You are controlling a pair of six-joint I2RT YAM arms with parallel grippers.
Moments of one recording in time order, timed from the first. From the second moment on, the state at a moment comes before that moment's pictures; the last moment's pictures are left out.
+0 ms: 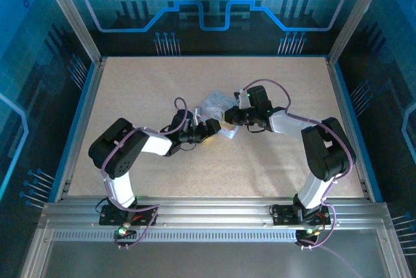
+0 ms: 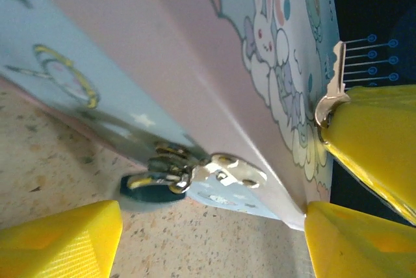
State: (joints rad) left arm -0.54 1.81 0.68 0.60 0.38 -1.04; right arm 0.40 1.73 0.98 -0.04 -0.53 0.52
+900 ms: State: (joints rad) left arm -0.55 1.76 0.80 0.25 0.22 -0.67; right arm 0.40 1.73 0.97 -0.02 -0.53 0.52
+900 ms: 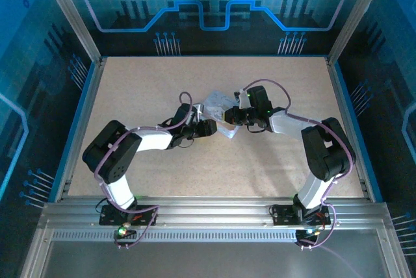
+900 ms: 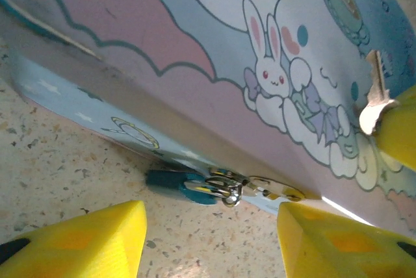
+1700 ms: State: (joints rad) left arm -0.55 1.85 0.84 0.30 0.26 -0.58; right arm 0.40 1.73 0.97 -0.02 -0.53 0.52
